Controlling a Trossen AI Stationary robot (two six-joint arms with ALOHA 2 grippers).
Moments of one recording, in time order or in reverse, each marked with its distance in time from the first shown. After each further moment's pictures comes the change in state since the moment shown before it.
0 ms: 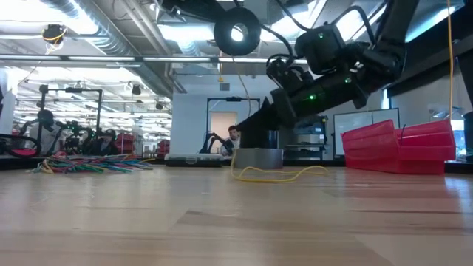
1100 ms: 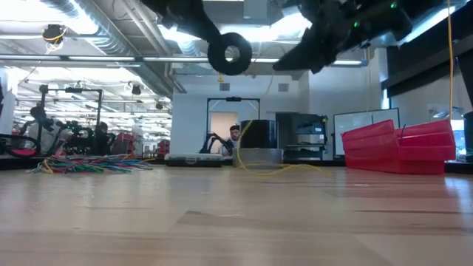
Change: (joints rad) left arm 0.057 0.009 0.000 -0.101 -0.027 -0.063; right arm 0.086 -0.551 0.000 -0.608 0.029 0.054
